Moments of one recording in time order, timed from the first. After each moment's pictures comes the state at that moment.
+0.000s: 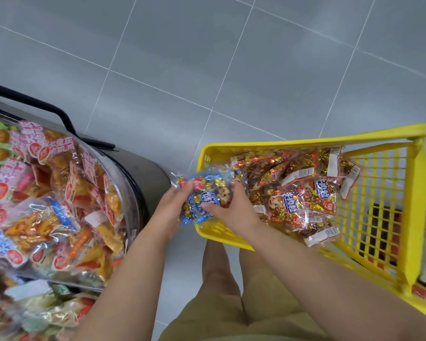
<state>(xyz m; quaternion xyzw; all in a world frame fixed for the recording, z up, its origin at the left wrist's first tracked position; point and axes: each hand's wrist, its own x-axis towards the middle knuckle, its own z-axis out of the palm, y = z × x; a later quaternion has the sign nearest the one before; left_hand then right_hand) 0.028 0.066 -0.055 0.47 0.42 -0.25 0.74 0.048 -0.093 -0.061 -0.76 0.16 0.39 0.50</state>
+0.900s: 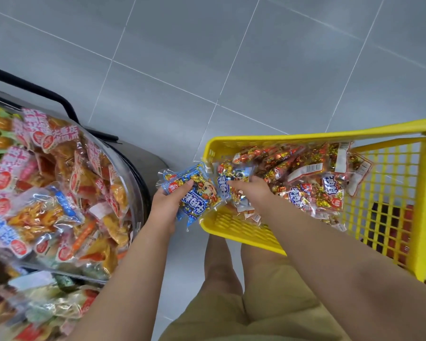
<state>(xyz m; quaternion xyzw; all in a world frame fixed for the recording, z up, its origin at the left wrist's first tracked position) 0.017 0.078 -0.062 0.45 0.54 -0.17 0.69 0.082 -0.113 -0.124 -0.68 0.36 0.46 0.45</state>
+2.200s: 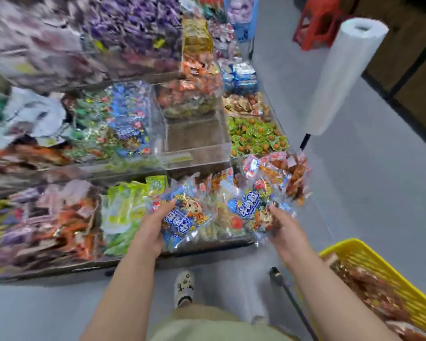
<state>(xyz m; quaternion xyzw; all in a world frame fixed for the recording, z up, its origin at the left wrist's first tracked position) -0.377 0.150 0.161 0.27 0.58 0.35 0.68 -0.130 0.053 0.134 -0.55 0.01 0.55 0.62</state>
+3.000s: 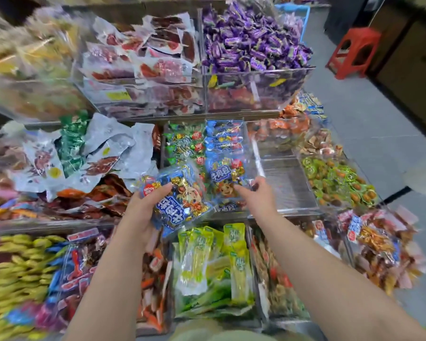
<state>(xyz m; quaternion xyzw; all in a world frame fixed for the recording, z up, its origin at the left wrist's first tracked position) -0.599 0.402 0.212 0.31 0.49 0.44 0.68 -0.363 0.391 0.159 -0.73 -0.29 0.39 0.48</state>
